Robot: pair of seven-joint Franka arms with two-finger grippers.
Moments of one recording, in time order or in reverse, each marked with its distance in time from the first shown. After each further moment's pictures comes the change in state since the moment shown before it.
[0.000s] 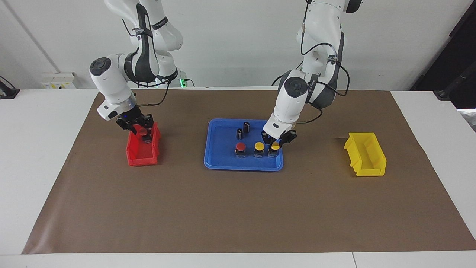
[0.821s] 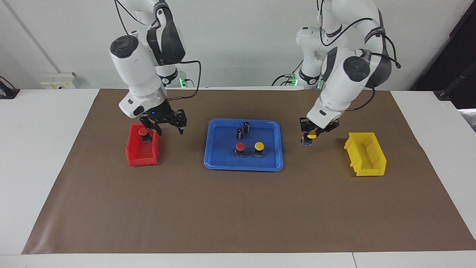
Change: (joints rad) left arm 0.299 -0.120 0.036 0.151 -0.003 -0.364 0.406; right arm 0.365 0.240 0.020 0.594 -0.007 -0.292 0.481
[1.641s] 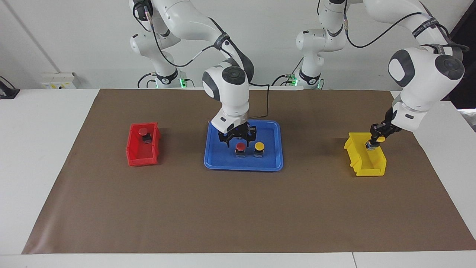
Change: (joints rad) left arm 0.298 0.011 0.004 -0.006 0.109 0.053 0.057; right arm 0.307 0.323 -0.002 0.121 -0.146 0.185 0.312
